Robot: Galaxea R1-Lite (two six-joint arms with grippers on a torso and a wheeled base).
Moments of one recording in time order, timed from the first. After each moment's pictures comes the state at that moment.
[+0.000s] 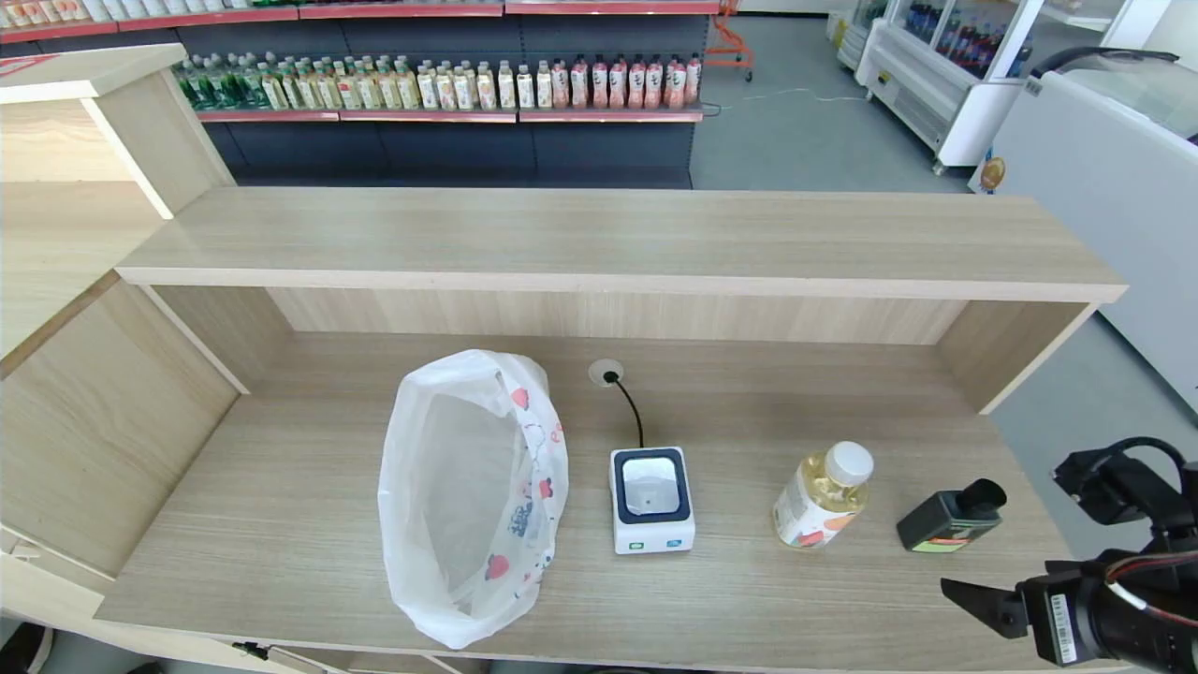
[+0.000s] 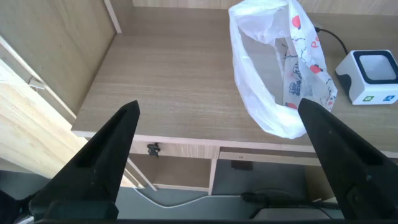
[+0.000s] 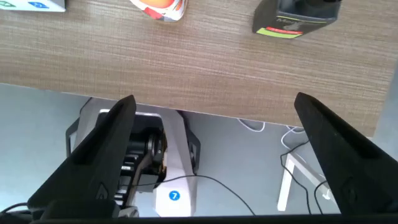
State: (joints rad) left arm 0.00 0.00 0.00 0.00 0.02 0.00; right arm 0.21 1.27 -0.33 -0.26 -0.08 0.01
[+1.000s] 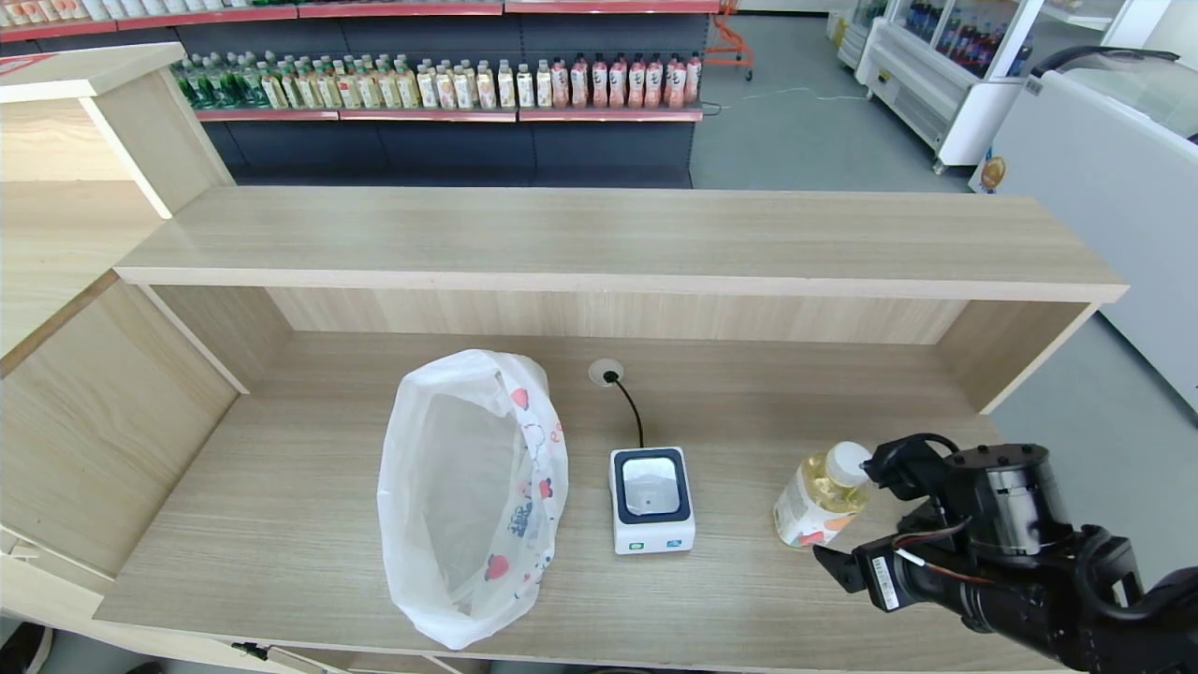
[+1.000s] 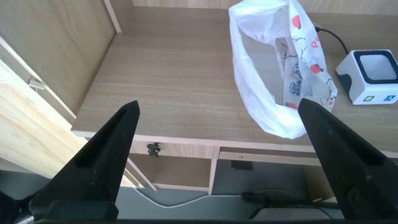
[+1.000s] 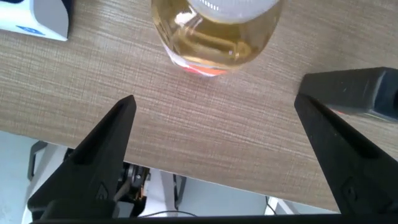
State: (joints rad) left arm 0.00 0.00 0.00 0.00 0.02 0.00; right arm 0.40 1.76 -0.36 -0.76 -0.23 -0.04
